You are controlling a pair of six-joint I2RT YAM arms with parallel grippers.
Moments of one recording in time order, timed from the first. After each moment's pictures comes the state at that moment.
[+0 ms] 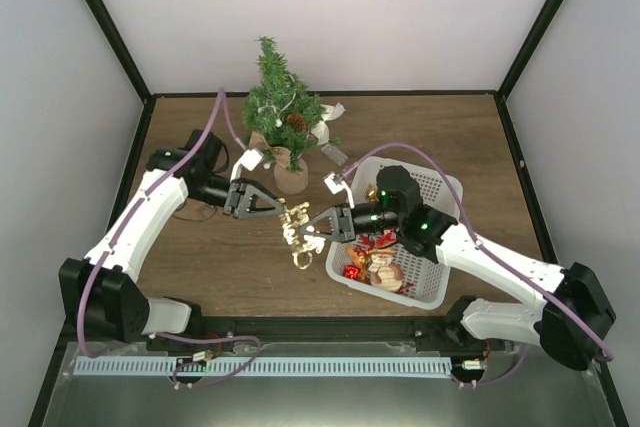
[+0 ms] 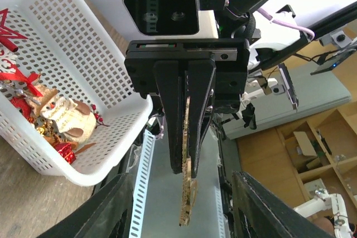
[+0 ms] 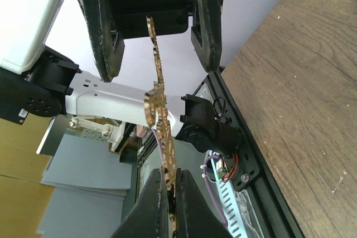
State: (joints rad) left arm -0.25 1.34 1.20 -1.27 1.40 0.45; right arm 0.80 1.15 0.76 0.17 -0.86 0.83
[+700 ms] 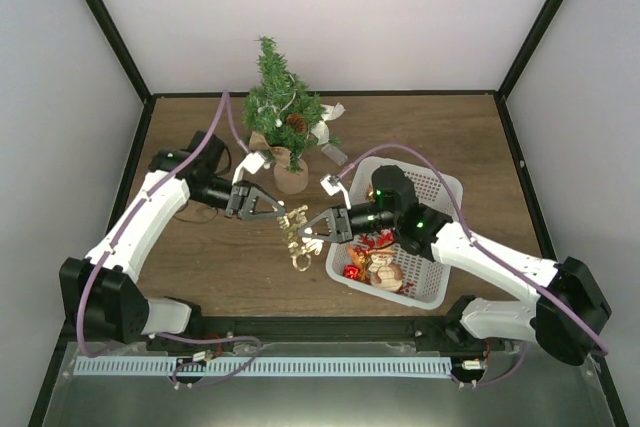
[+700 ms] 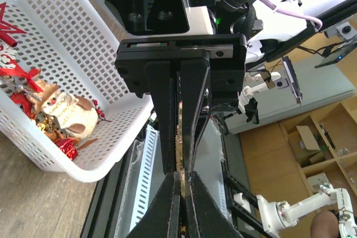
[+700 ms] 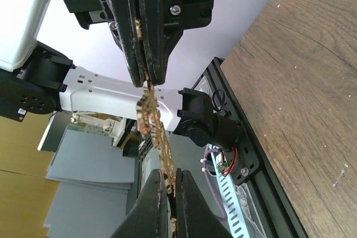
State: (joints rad) left arm -0.27 1.34 1.19 -1.27 1.38 0.47; right arm 0.81 1.19 0.76 0.17 -0.88 0.83
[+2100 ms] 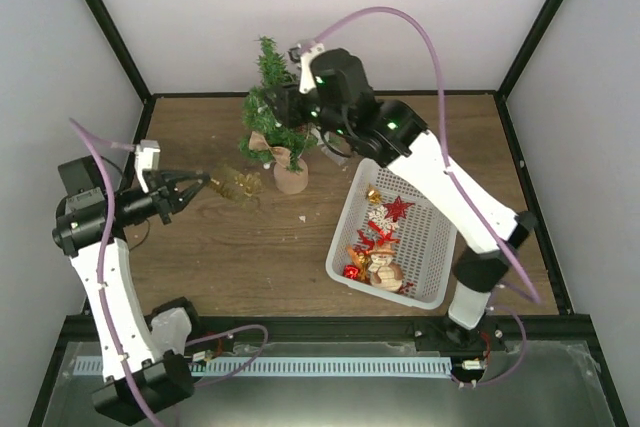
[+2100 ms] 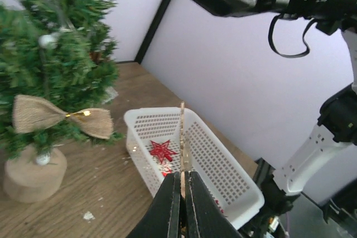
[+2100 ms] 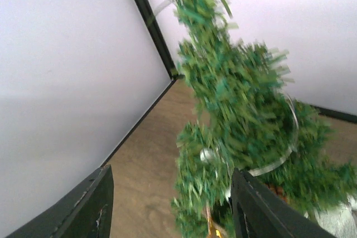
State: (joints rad) left arm 0.38 0.91 1.19 -1.17 1.42 0.39; right arm 0.88 1.68 2.07 -0.71 0.09 0.37
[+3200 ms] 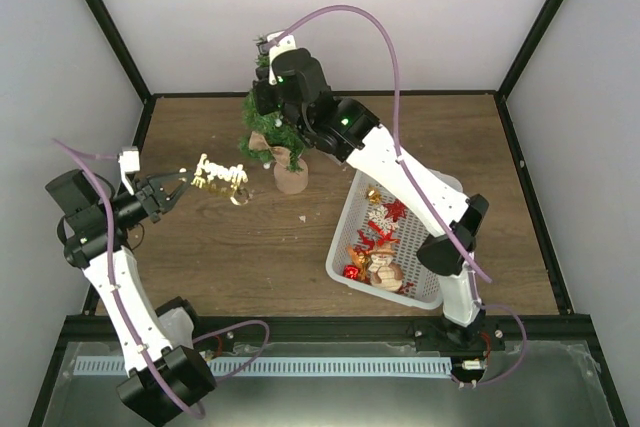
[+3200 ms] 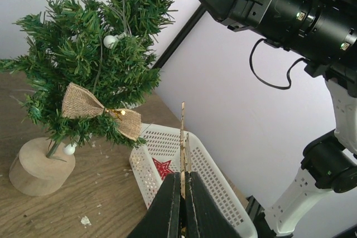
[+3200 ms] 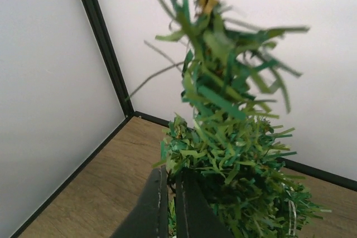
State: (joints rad) left arm 0.60 0.82 0.92 -0.67 1.55 -0.08; right arm 0.93 1.98 2.35 -0.59 0.38 0.21
